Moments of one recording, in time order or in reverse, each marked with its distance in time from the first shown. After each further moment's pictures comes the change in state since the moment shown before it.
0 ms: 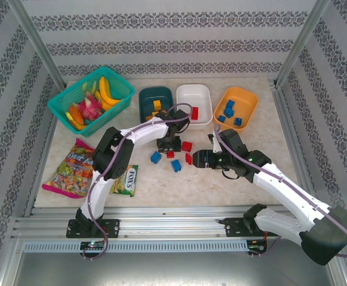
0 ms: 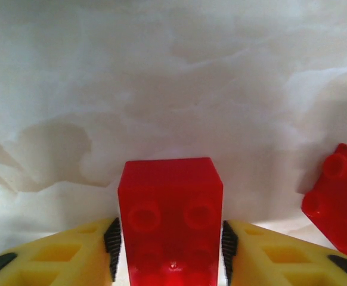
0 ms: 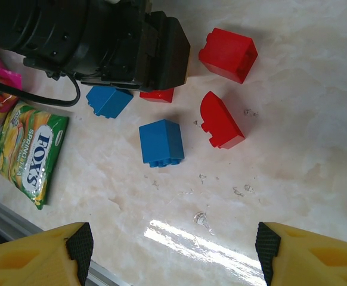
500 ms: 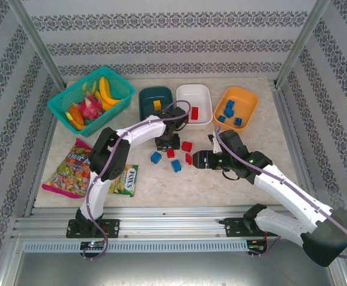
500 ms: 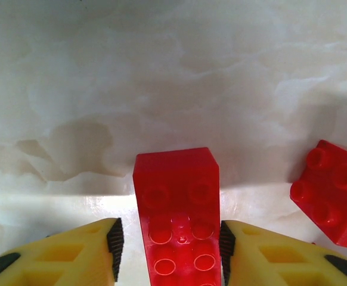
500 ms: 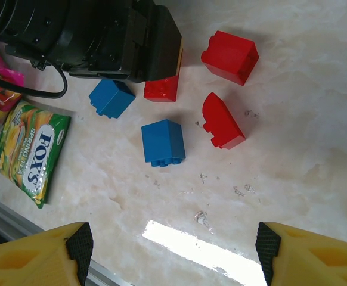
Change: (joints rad) left arm 0.011 -0.043 -0.006 -0.008 -0.008 0.000; right arm 0.014 -0.023 0.000 -0.006 0.016 0.000
